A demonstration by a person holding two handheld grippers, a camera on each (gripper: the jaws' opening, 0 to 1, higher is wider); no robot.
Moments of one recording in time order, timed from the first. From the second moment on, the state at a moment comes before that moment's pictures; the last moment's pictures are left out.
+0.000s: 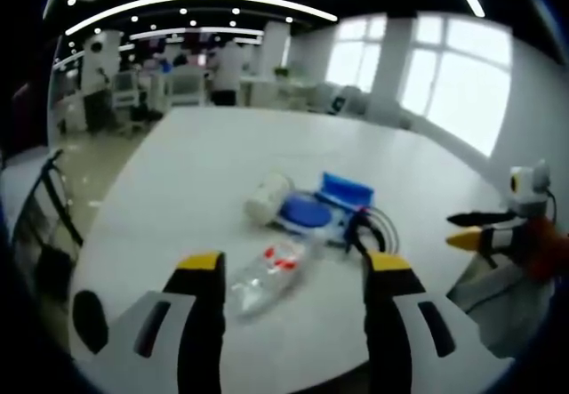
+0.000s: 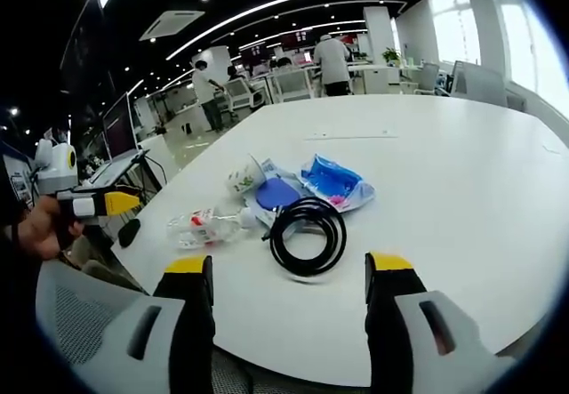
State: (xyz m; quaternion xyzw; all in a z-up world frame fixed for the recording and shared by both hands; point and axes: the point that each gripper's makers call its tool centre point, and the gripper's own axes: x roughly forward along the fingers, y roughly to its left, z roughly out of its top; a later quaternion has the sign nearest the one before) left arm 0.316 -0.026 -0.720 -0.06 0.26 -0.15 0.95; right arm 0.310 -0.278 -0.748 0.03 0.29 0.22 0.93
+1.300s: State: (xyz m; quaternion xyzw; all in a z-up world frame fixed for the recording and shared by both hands) left arm 0.312 -0.044 -0.730 -0.03 0.28 -0.18 0.94; right arm 0.310 -0.278 -0.747 0.03 0.29 0.22 0.93
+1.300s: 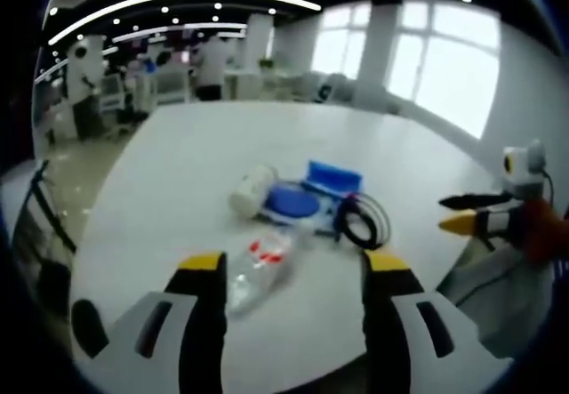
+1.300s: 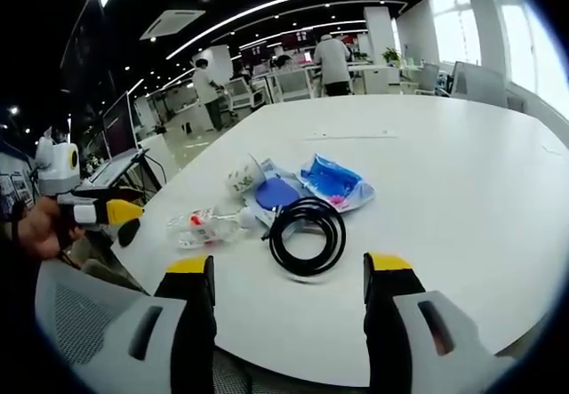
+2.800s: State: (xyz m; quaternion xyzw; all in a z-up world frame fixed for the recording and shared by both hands) left arm 0.383 -0.085 -0.825 0.24 0.42 -0.40 0.78; right arm 0.310 -0.285 -0.744 0.03 0.28 0.21 0.94
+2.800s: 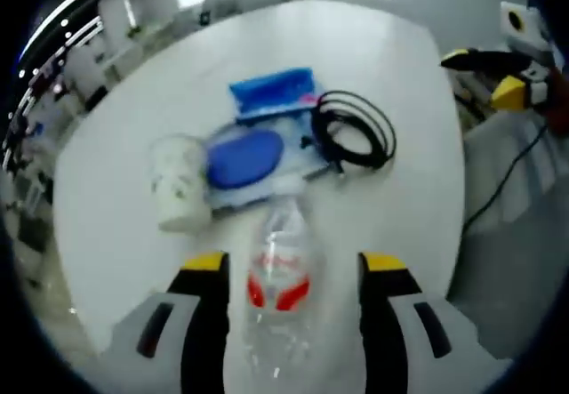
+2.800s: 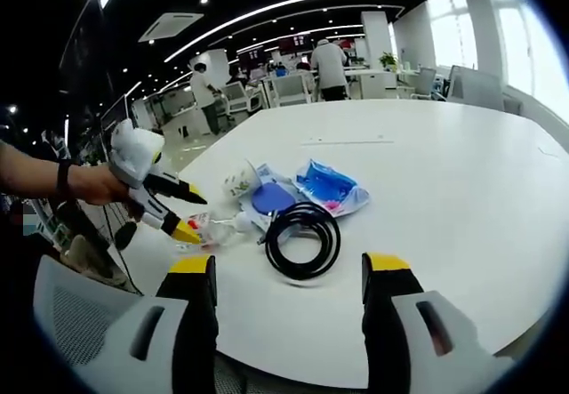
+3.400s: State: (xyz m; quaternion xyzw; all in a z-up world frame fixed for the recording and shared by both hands) left arm 0.389 -0.085 -0.872 0.29 0.48 -0.39 0.73; right arm 0.309 -0.283 -0.747 0.01 0.29 0.21 0.93
